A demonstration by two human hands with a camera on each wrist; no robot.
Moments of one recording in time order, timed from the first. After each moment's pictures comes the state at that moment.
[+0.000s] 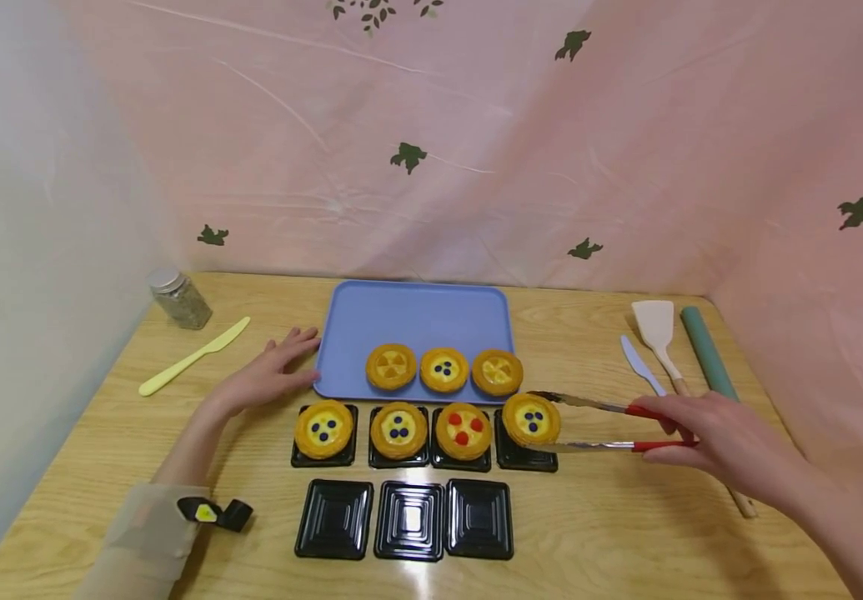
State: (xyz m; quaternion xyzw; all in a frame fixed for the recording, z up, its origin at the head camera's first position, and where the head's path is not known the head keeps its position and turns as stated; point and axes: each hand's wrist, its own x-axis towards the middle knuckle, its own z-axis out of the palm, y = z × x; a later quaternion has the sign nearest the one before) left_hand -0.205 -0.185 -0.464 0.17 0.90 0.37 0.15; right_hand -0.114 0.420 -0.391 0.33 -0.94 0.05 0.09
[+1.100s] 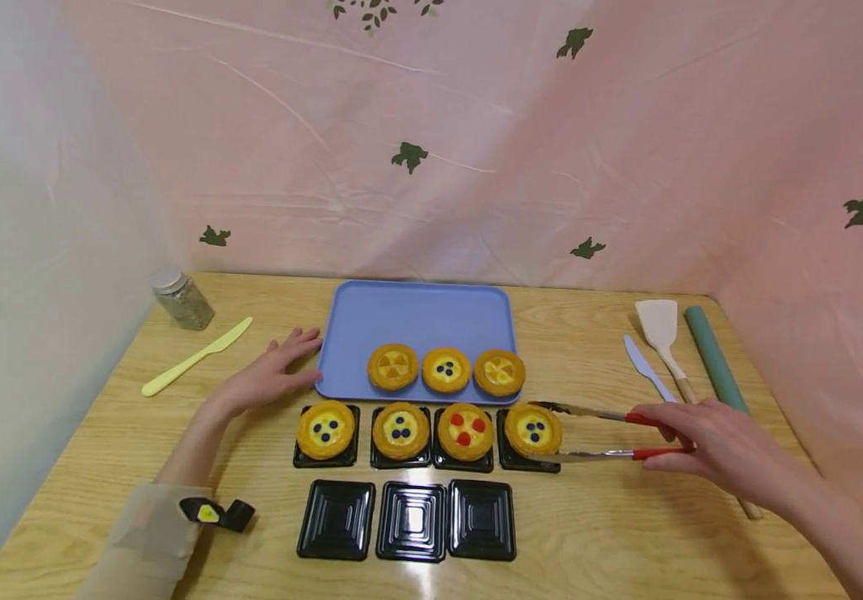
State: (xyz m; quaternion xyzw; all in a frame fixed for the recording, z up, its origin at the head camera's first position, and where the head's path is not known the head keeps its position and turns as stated) left_hand -0.203 -0.184 -0.463 0.18 0.90 0.37 0.15; right_hand -0.114 0.423 -0.405 0.35 -0.93 0.07 0.08
